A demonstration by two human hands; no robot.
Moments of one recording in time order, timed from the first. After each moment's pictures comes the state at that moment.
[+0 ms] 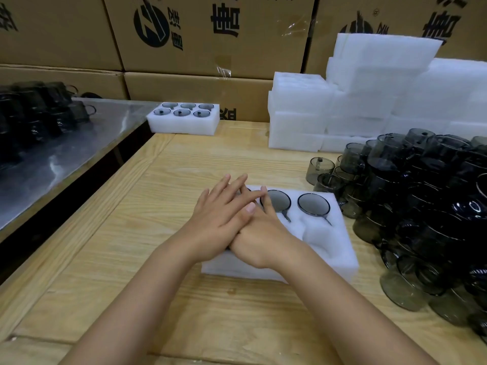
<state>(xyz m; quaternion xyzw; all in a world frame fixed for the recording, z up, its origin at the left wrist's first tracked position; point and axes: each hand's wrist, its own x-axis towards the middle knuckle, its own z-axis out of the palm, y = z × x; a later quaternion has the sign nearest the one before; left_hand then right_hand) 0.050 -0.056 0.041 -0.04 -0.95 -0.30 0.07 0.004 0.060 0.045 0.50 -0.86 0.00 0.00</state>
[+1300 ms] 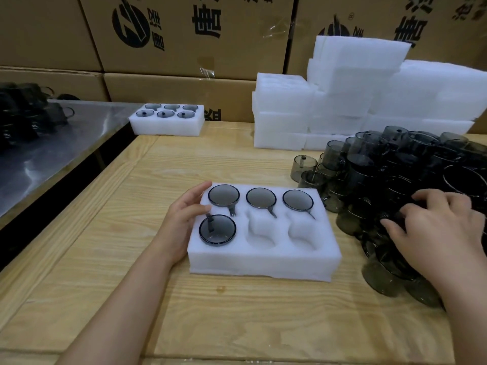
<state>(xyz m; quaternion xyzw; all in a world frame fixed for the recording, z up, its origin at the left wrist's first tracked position) 0.038 -0.078 0.012 0.09 -0.56 -0.81 0.13 -0.015 0.262 0.069 0.02 -0.98 -0.01 0.21</state>
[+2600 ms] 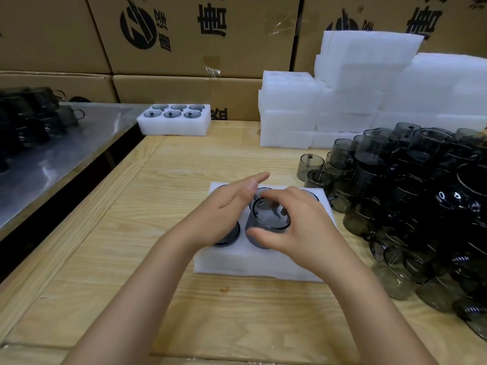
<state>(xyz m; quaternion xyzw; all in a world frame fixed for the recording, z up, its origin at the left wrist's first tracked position) 0.042 -0.038 0.064 -0.10 -0.83 -0.54 0.06 0.008 0.131 0.065 0.35 -0.87 0.34 0.06</state>
